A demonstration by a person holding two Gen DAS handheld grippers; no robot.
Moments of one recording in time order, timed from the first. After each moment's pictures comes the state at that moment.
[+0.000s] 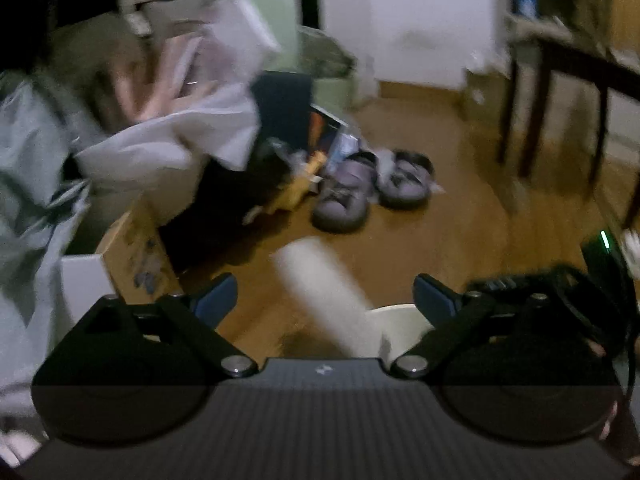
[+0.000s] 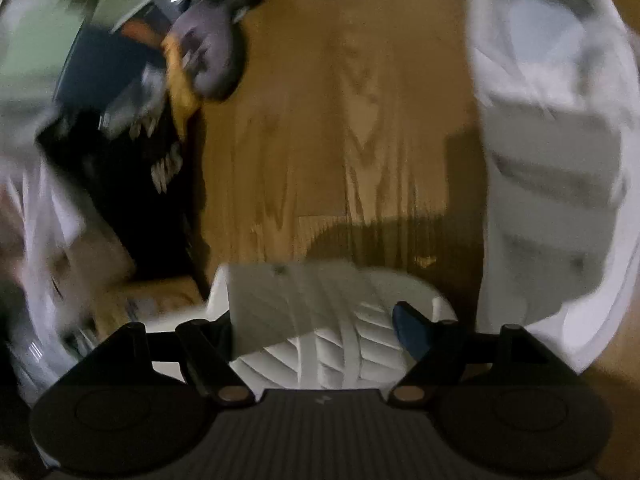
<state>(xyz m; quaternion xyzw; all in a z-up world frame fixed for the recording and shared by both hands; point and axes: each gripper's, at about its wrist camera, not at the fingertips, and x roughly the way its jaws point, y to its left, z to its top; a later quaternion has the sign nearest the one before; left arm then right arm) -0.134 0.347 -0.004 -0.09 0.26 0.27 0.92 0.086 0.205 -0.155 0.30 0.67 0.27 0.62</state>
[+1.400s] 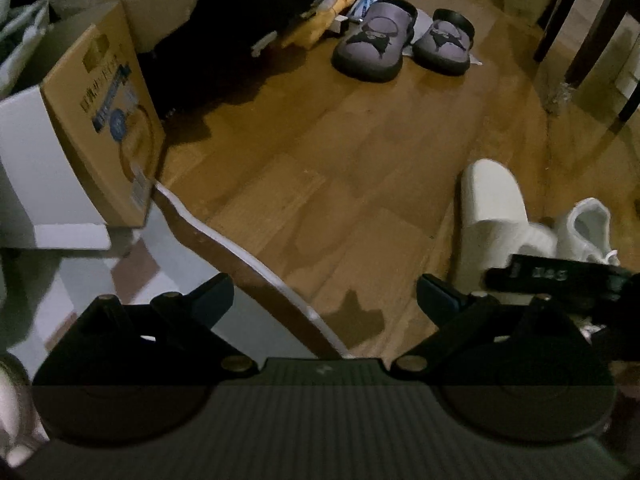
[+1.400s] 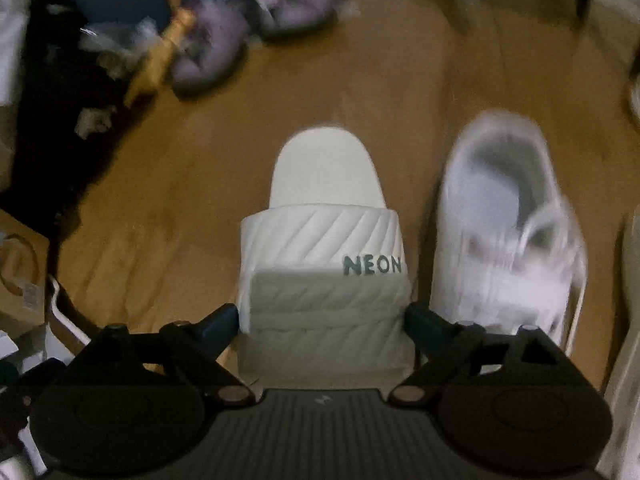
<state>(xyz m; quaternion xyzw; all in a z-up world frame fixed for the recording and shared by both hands) -0.101 0.403 -0.083 -0.19 0.44 0.24 0.84 0.063 0.260 -0.150 0.02 0.56 0.21 0.80</state>
